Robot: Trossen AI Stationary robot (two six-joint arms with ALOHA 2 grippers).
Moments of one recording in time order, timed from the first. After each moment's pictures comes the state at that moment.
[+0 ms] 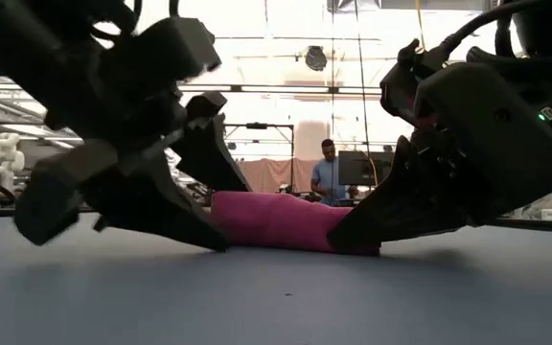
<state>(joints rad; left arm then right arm) -0.51 1.90 0.88 0.22 -0.55 0.18 0.59 2.04 0.83 0.46 0.65 0.72</state>
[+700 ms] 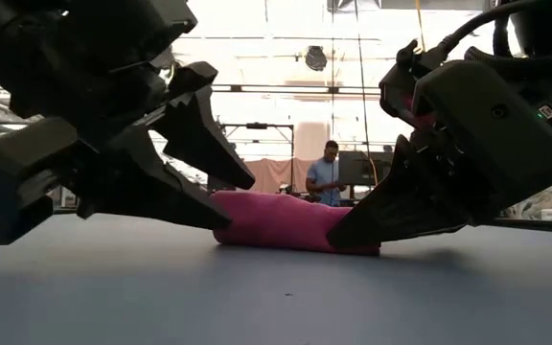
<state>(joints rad) -0.58 1.91 0.88 0.30 -0.62 0.25 0.59 2.04 0.83 0.46 0.64 0.74</state>
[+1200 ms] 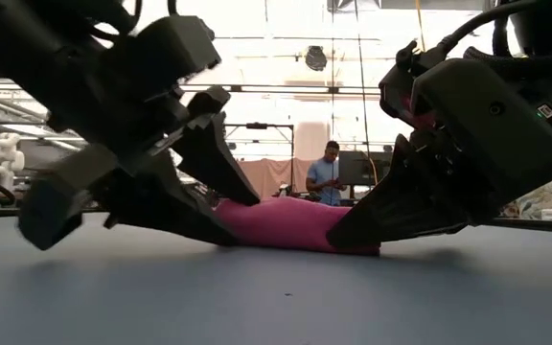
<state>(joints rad) -0.51 1.91 0.88 0.24 -0.55 0.24 0.59 2.04 0.83 0.46 0.64 0.76</state>
